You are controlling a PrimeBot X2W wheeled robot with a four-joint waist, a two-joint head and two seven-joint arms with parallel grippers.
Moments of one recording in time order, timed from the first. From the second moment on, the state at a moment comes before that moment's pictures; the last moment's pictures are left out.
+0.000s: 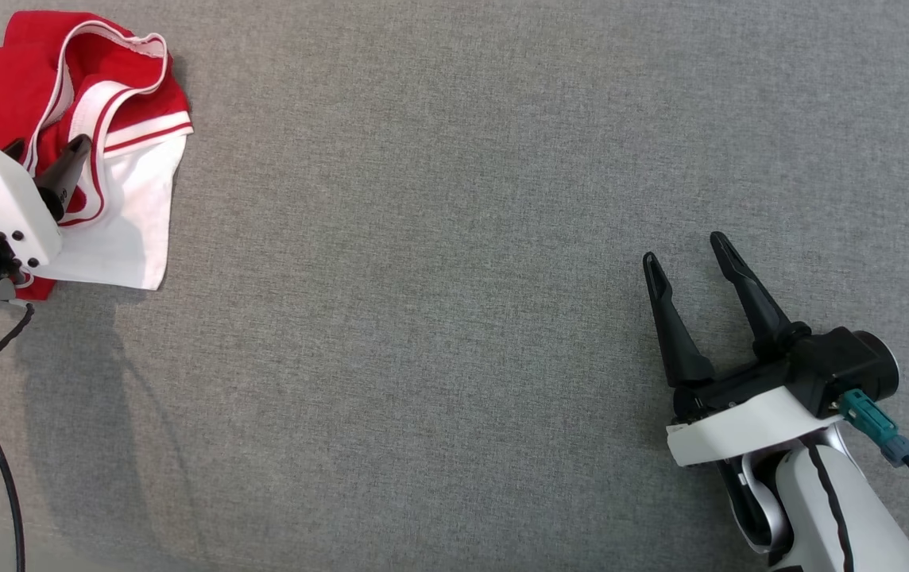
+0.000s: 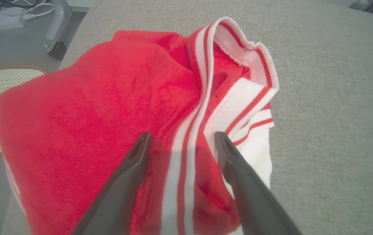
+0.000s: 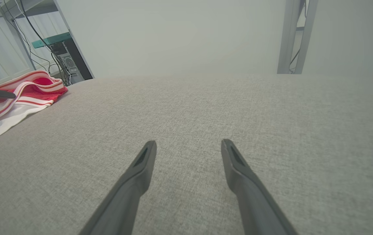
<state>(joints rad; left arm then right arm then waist) -1.00 0.56 -0.72 0.86 -1.05 -0.13 0.24 -0.30 -0.08 0.24 0.17 0.17 0.13 -0.26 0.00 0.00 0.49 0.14</state>
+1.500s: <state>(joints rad) -0.87 0.49 -0.48 0.73 -0.93 -0.09 -0.26 -0.16 -0.05 0.25 0.23 0.21 0.13 -0.26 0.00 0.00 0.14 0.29</state>
